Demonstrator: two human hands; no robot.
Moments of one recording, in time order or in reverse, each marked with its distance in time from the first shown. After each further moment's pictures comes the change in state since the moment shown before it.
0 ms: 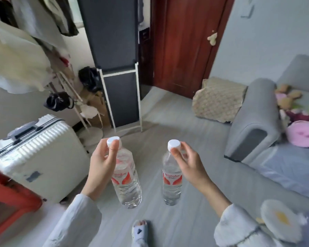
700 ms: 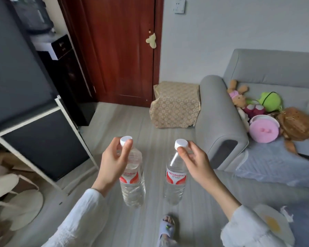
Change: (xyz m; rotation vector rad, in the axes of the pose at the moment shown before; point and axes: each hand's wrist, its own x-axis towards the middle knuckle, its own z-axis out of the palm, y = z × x) left_hand 0.368 0.012 0.295 0.021 -0.442 0.111; right_hand 0.332 0.105 -0.143 -0.096 0.392 0.157
